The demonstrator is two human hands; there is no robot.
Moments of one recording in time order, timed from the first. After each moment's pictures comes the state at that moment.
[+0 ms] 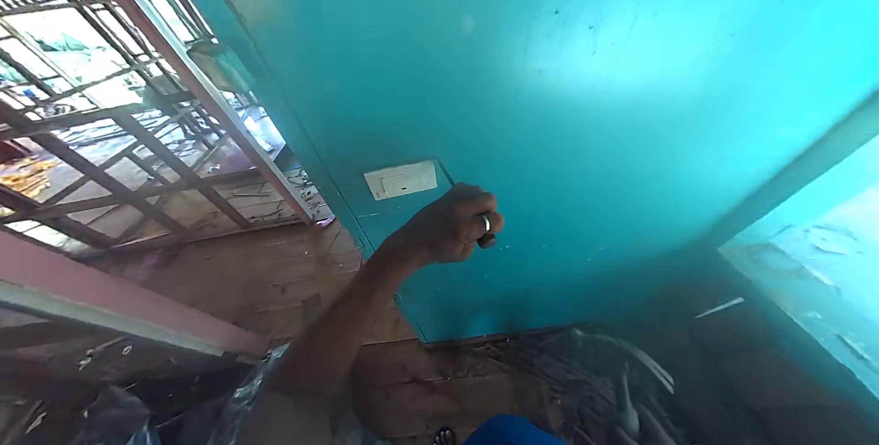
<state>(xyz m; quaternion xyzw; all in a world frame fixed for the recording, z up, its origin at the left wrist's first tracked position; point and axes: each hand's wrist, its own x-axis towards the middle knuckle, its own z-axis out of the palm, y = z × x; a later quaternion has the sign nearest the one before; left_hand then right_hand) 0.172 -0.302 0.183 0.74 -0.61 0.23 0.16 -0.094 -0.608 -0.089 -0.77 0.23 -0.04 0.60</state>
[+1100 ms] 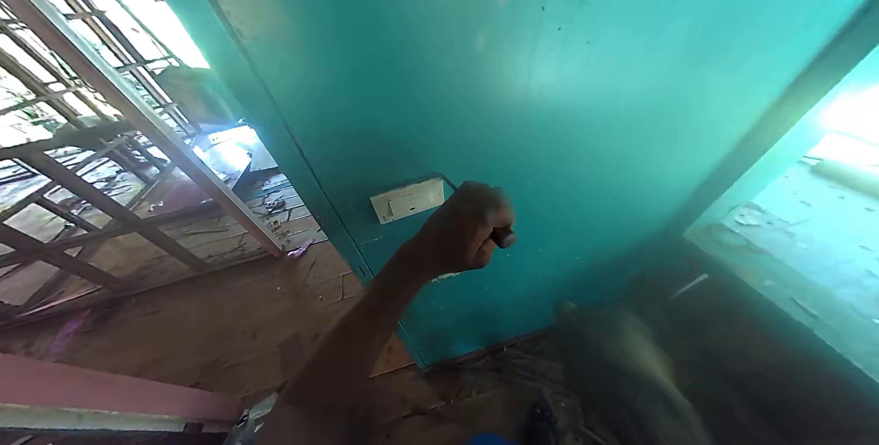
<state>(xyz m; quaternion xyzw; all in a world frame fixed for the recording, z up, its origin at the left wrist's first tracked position) 0.190 -0.288 0.191 0.68 -0.62 0.26 0.28 0.014 -0.479 0.082 -0.78 -0.18 -0.47 0.37</state>
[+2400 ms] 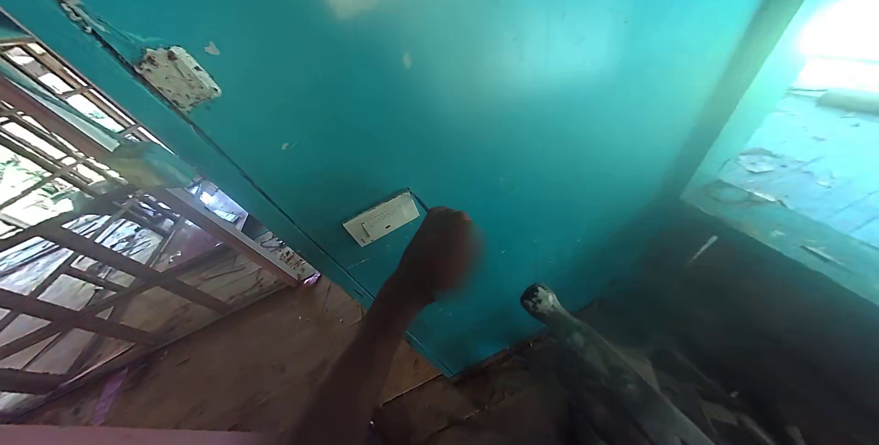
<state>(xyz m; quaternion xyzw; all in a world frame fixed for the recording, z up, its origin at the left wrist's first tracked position) 0.176 -0.294 0.169 0.71 -0.59 0.30 0.24 -0.022 -0.480 0.064 -0.77 -0.05 -0.33 0.54</state>
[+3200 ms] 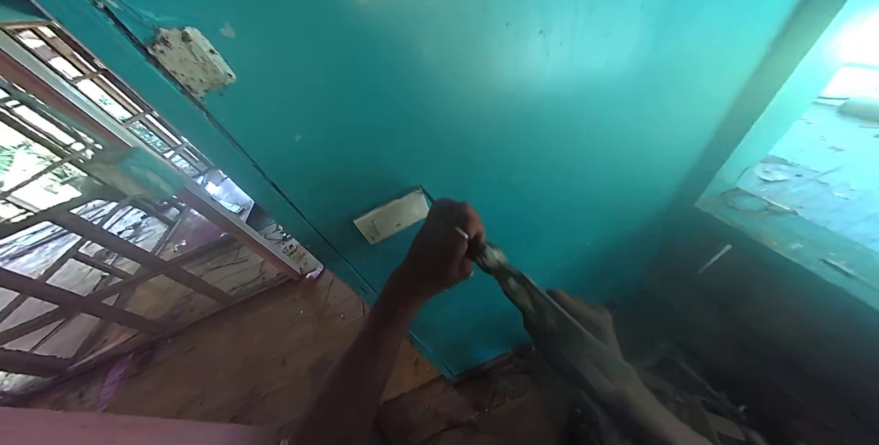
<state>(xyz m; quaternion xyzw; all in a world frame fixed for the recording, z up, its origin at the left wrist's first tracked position) 0.192 -0.285 0.163 0.74 -0.56 0.25 0.28 0.049 -0.479 0.052 -0.79 -0.15 -0.40 0.45</state>
